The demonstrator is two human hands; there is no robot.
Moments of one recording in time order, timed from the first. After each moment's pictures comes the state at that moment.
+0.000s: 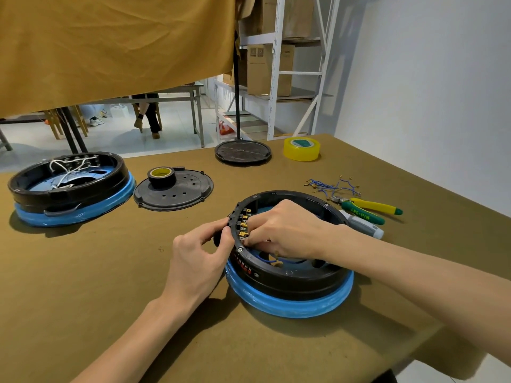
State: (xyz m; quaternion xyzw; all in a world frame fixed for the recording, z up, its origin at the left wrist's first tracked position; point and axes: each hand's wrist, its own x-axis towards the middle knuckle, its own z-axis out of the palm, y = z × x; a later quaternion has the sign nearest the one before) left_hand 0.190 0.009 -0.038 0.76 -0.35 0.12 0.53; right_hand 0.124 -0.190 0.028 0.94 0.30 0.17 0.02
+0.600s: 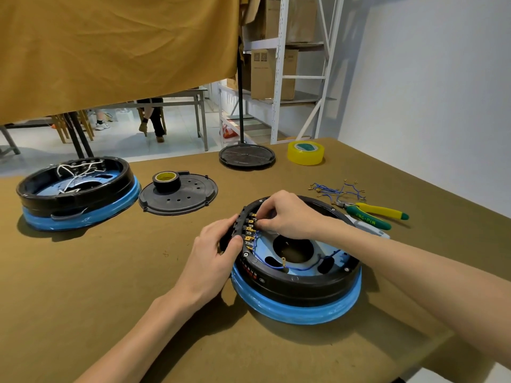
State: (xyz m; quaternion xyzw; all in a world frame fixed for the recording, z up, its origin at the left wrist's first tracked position) left_hand 0.203 0.002 -0.038 0.77 -0.35 -0.03 0.53; right_hand 0.159 -0.204 0.027 0.97 -0.04 0.07 -0.25
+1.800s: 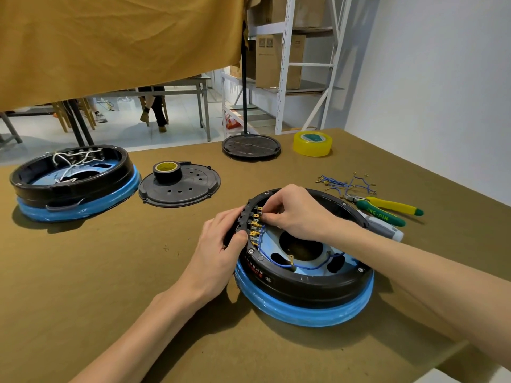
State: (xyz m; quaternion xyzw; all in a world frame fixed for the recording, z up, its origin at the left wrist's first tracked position) left_hand 0.205 -0.002 -0.038 0.76 -0.37 -0.07 0.53; right_hand 0.162 -0.206 0.015 0.95 -0.05 0.10 -0.28
